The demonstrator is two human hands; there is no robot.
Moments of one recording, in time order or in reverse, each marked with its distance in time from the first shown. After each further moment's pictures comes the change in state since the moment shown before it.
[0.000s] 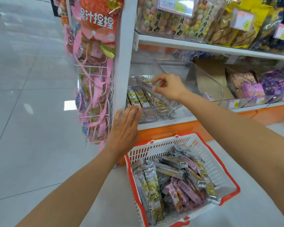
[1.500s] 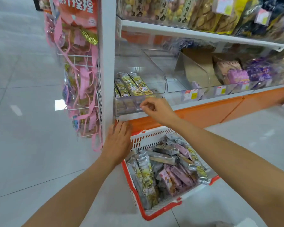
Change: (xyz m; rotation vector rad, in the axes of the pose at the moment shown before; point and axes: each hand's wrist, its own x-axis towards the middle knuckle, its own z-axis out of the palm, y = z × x) left_hand -0.051 0.031 0.006 -0.247 -0.248 0.021; right_hand -0.097 0.029 0.059 0.104 -0.047 -0.071
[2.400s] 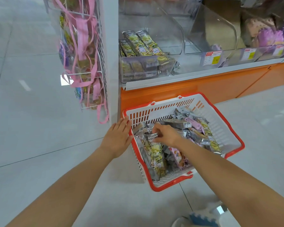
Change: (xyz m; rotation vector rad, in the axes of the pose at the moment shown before) left_hand -0.067 -0.013 0.065 -0.100 -0.616 -0.102; right_hand -0.114 0.093 0.134 -0.019 -0.500 0.339
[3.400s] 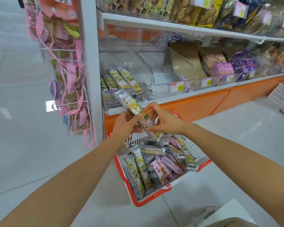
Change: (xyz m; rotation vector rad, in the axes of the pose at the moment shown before) left_hand 0.020 0.092 -0.138 -1.599 0.274 -0.128; right_hand -0.066 -0.055 -0.156 0.121 0.180 -0.333
